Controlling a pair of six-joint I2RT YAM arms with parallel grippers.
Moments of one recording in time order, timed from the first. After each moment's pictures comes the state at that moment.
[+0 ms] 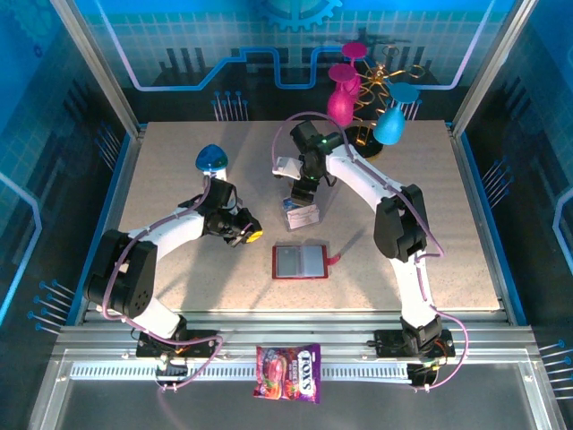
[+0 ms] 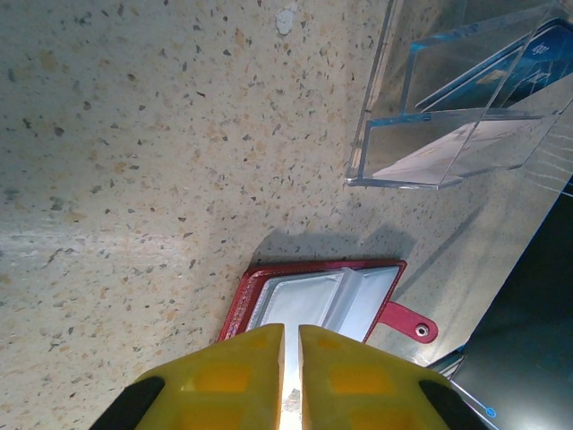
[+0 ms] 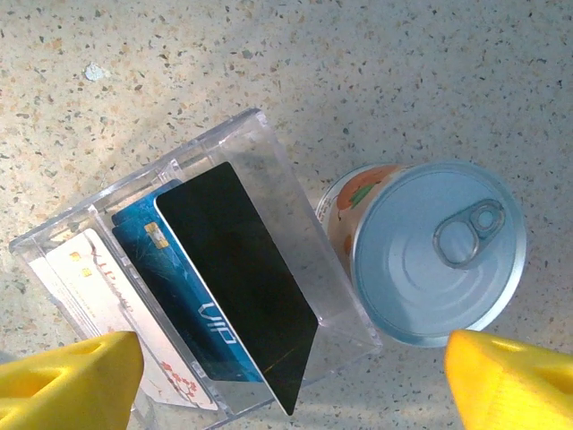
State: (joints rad) left arm -0.28 1.56 0.86 -0.39 0.55 -0.95; right arm 0.54 2.19 2.01 -1.01 -0.07 -0.83
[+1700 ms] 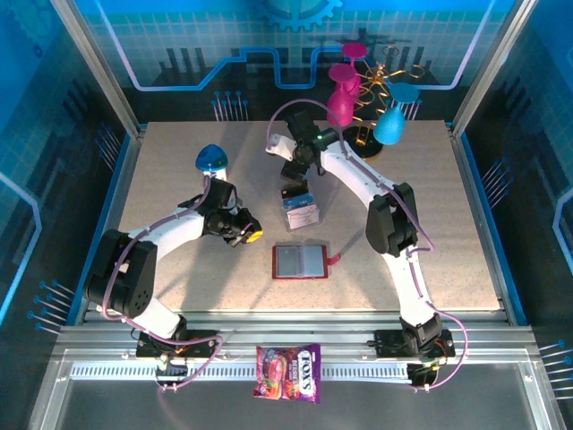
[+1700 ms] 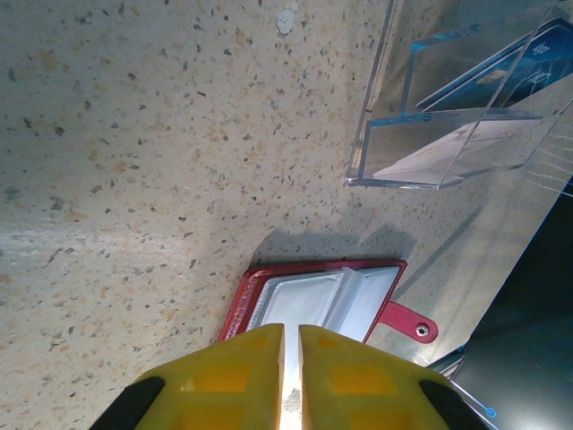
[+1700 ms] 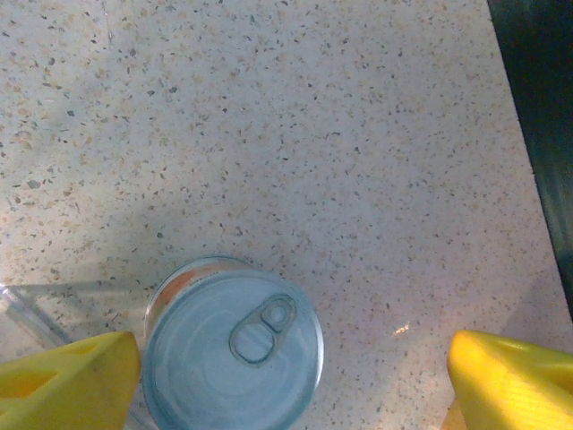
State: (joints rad) left arm -0.28 1.56 0.86 -0.39 0.55 -0.95; right arm 0.54 2.32 2.18 -0.82 0.05 -0.72
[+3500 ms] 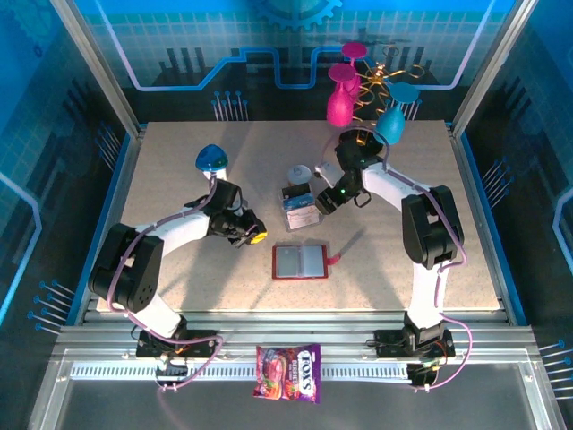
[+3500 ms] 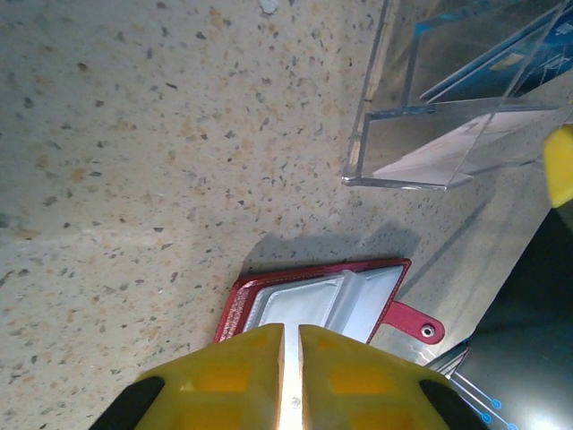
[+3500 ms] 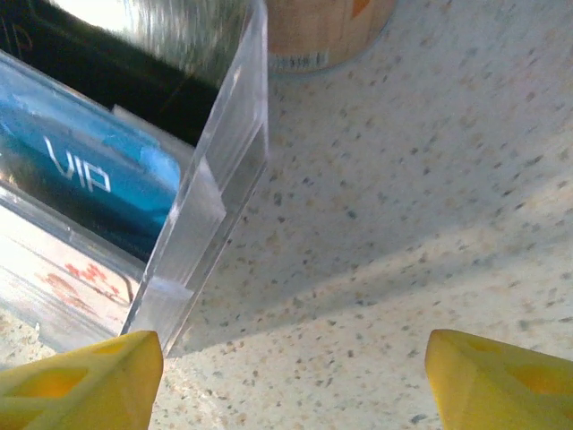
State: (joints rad) left arm -0.31 1.60 0.86 -0.34 0.56 -0.96; right arm 0.34 1.99 1.44 -0.66 -0.23 -0.35
